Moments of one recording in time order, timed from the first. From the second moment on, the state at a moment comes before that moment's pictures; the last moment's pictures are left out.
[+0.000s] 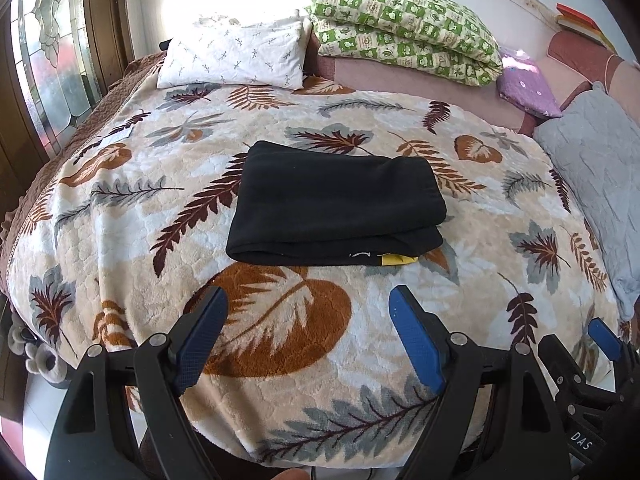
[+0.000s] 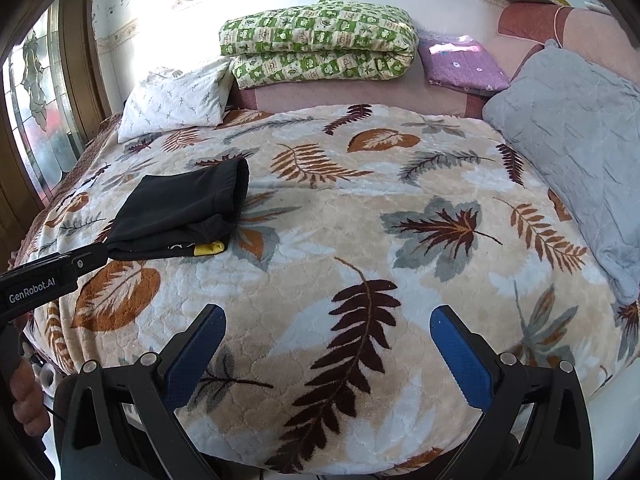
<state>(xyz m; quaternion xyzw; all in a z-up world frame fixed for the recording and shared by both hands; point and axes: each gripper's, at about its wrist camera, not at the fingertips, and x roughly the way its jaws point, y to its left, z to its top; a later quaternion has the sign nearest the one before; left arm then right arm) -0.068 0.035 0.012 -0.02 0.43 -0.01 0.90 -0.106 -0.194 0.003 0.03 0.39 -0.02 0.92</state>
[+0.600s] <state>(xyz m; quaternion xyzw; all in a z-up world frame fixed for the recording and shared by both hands) -0.063 0.035 0.006 -0.02 0.44 -0.02 0.90 -0.103 -0.196 -0.005 0.03 0.40 -0.02 0.92</state>
